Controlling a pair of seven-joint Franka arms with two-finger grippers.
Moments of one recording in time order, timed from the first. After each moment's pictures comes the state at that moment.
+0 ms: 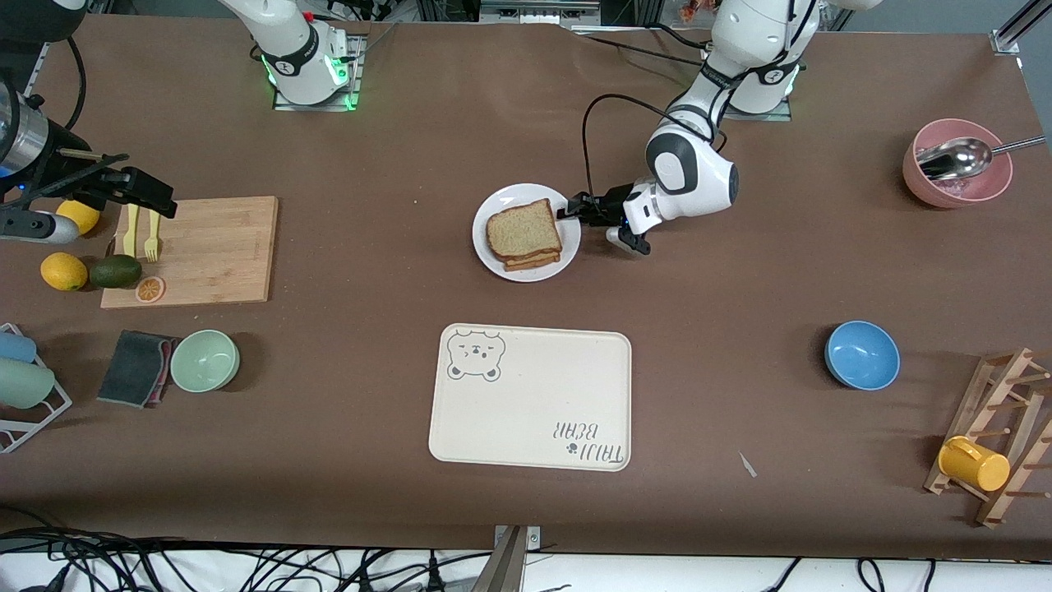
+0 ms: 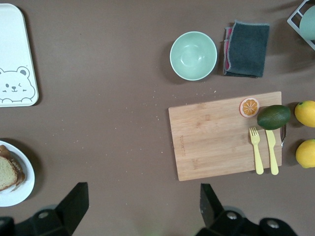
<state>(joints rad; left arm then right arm) -0.53 0.47 -0.12 -2.29 -1.74 2.40 0.97 0.07 0.08 -0.01 -1.52 -0.01 1.52 0.16</state>
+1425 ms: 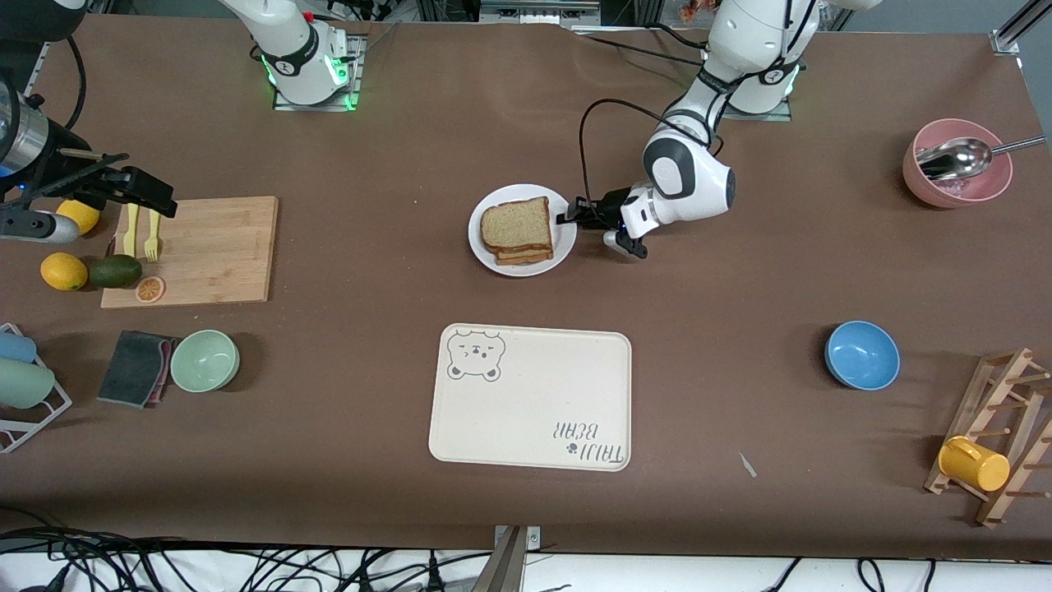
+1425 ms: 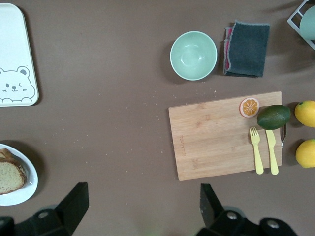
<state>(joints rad) -0.53 0.49 -0.12 -2.26 -1.75 2.39 0.97 0.07 0.08 -0.01 -1.52 -0.01 1.52 0.16</state>
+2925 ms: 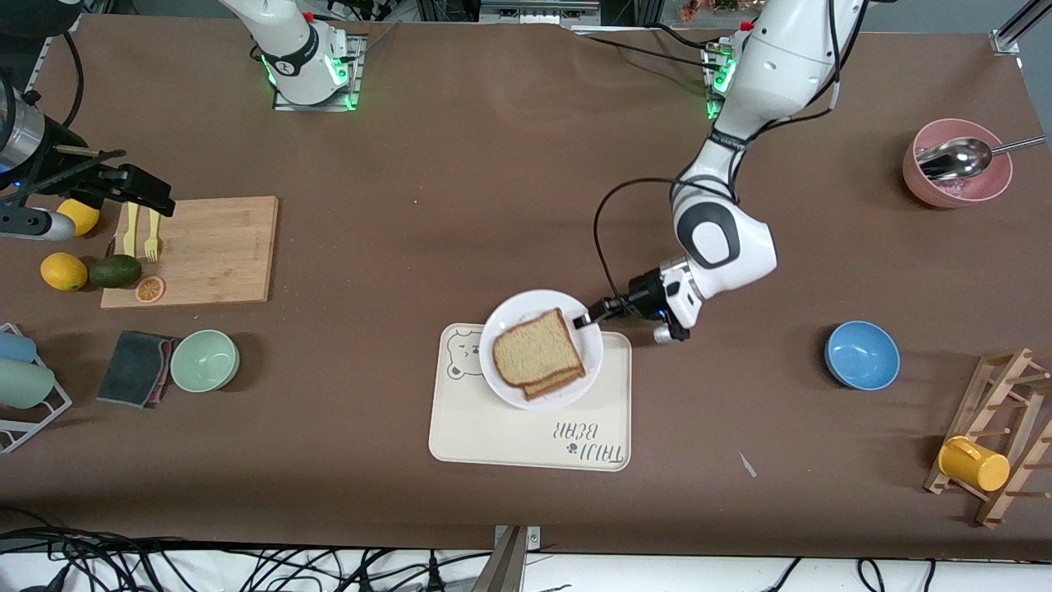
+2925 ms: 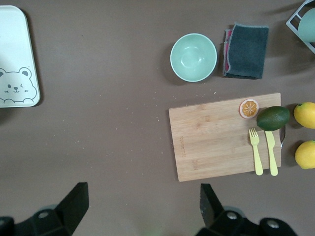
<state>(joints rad) -0.48 0.67 0.07 -1.82 -1.81 2.40 0.72 0.07 0.08 -0.01 -1.51 -0.01 1.52 0.16</state>
